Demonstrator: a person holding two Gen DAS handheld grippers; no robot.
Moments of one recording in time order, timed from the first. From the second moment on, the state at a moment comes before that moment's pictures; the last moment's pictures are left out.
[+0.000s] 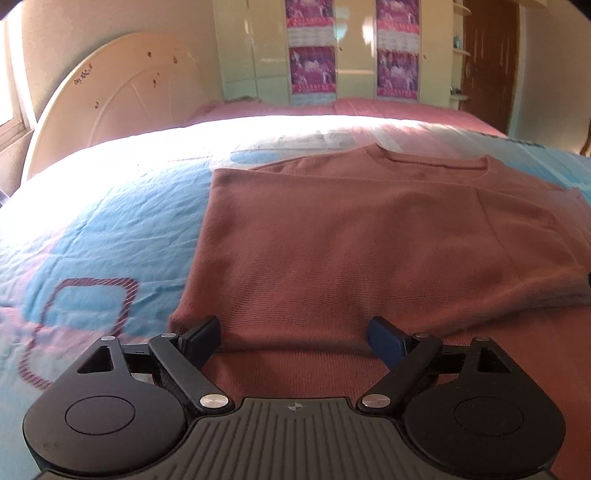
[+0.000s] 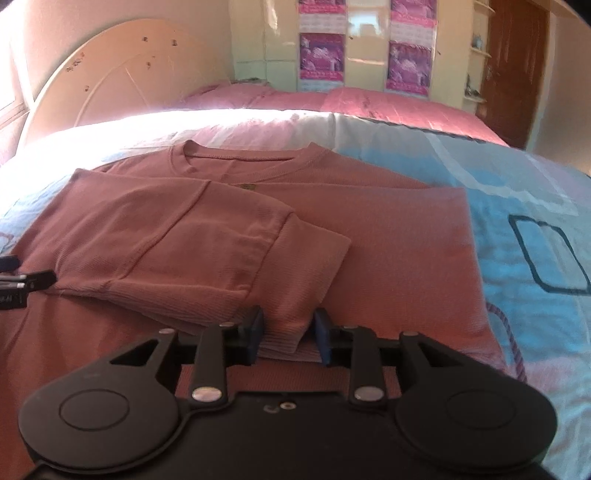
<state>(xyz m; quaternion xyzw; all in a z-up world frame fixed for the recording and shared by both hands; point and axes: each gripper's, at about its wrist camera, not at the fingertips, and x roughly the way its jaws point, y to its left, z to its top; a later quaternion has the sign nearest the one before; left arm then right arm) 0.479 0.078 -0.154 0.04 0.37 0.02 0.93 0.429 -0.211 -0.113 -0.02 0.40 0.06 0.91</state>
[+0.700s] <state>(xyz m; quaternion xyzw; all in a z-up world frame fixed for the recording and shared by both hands) 0.235 0.221 -0.164 -0.24 0.43 -0.15 0.86 0.137 -0.378 -0.115 0.36 0.43 0.04 0.83</state>
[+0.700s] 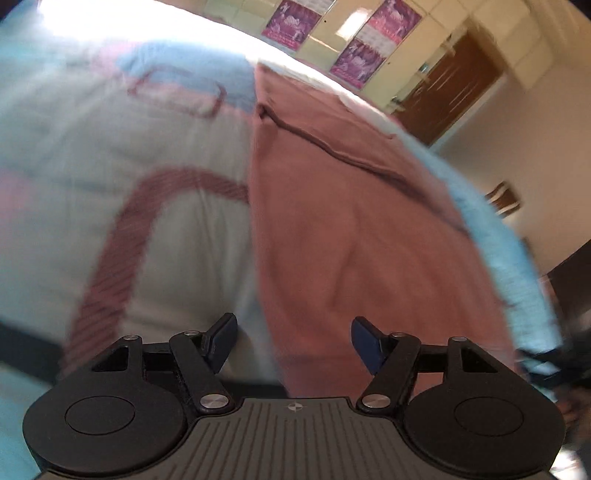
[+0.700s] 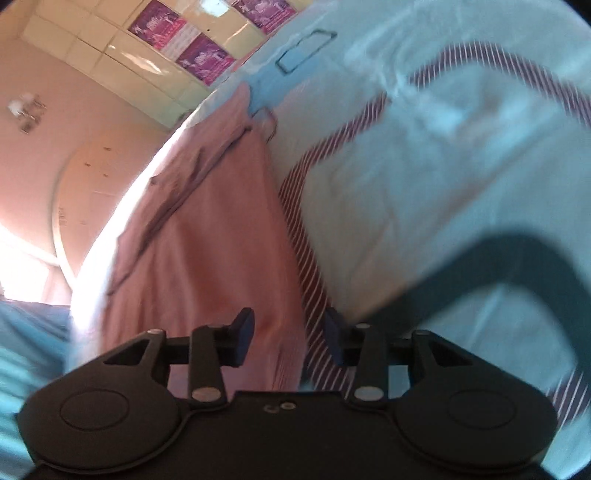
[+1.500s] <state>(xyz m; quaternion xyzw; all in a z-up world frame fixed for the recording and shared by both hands) 0.221 0.214 -0.167 -0.28 0.39 -0.13 0.87 0.156 -0.358 -0.112 0.37 0.40 0.10 0.83</state>
